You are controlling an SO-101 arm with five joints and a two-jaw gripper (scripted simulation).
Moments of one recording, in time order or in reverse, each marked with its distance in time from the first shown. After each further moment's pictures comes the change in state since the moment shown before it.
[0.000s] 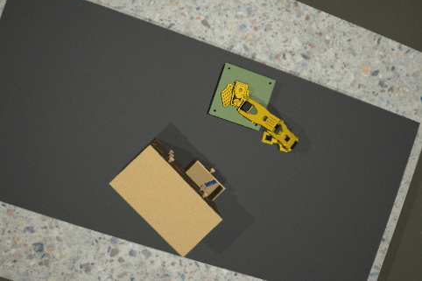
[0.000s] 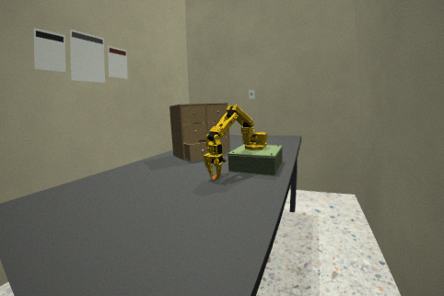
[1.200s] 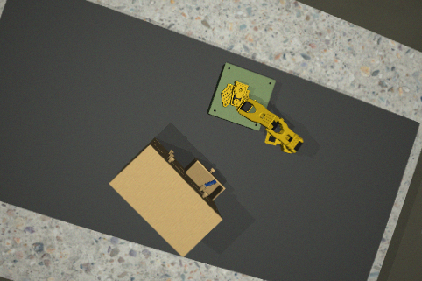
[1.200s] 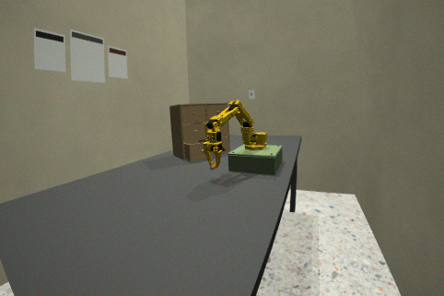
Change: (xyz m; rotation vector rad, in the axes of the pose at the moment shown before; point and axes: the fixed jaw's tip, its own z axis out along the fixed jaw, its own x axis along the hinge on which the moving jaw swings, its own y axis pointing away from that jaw) arm -0.001 0.000 -0.047 0.005 -0.012 0.003
